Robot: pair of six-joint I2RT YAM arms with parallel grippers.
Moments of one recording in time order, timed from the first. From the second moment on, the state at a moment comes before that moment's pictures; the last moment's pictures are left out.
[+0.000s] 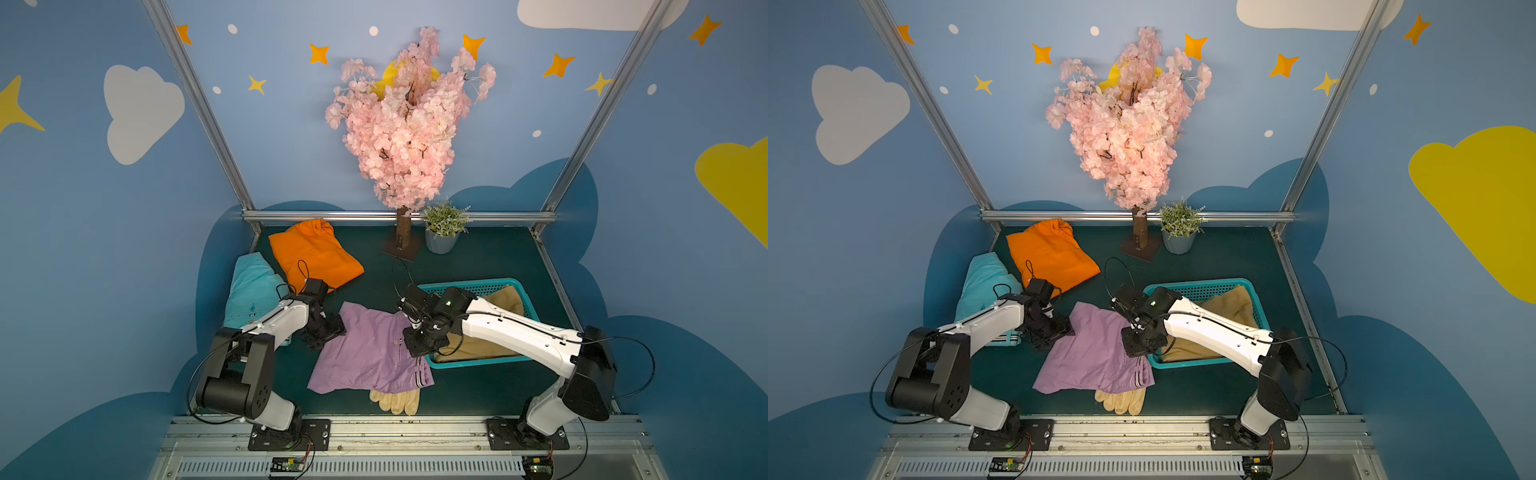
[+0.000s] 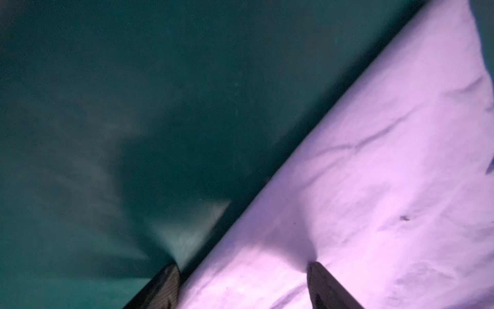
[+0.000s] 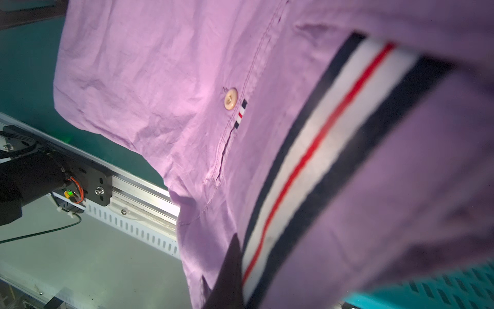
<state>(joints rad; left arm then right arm) -0.16 1.52 0.81 -0.71 0.21 -0.63 1.05 1.61 1.38 -1.11 -0.11 0.67</state>
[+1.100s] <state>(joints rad) -0.16 1.33 0.89 -0.87 0.19 -0.69 0.99 1.62 1.51 -1.17 -0.21 0.58</state>
